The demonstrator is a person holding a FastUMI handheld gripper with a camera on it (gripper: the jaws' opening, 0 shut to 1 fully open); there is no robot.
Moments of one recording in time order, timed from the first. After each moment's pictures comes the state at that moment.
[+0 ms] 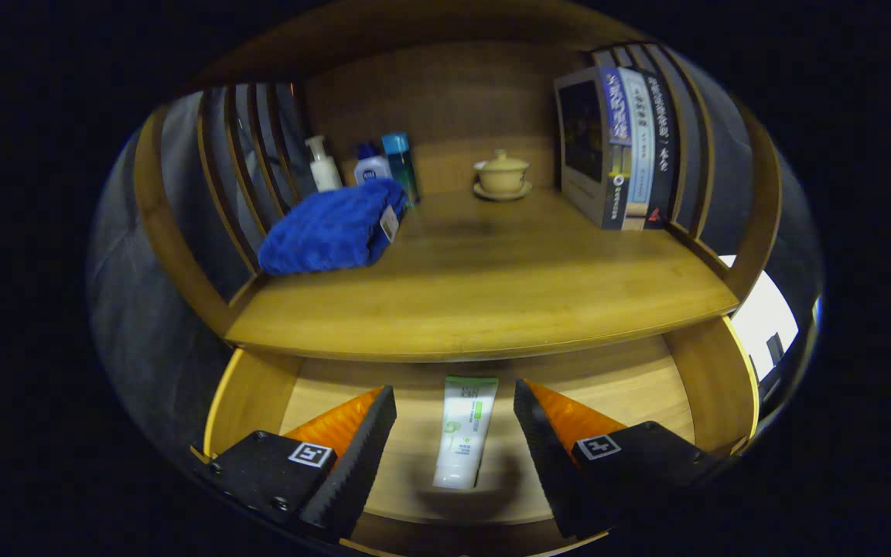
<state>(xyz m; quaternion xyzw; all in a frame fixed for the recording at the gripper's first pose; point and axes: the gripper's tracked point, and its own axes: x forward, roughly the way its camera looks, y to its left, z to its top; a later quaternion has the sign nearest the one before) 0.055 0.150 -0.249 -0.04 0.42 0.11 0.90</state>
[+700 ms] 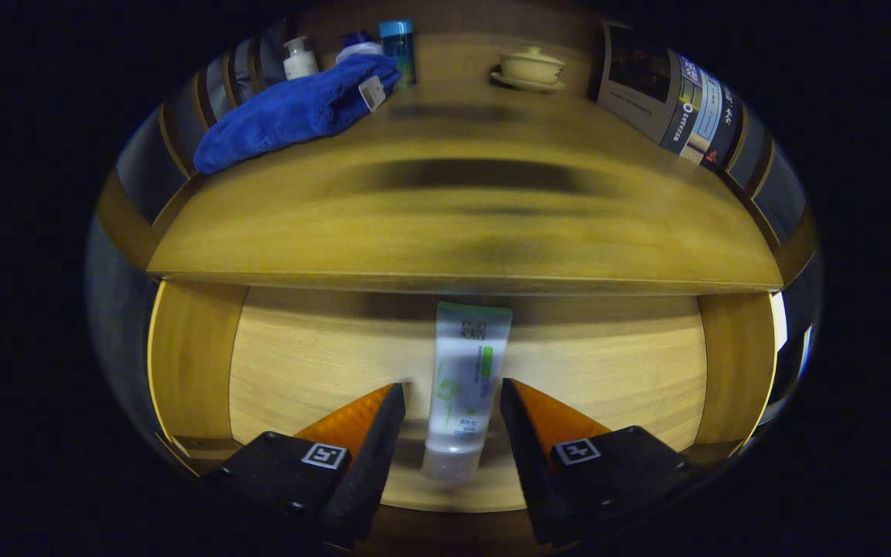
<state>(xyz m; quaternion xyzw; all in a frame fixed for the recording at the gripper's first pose) 0.035 0.146 -0.323 -0.10 0.57 0.08 0.81</state>
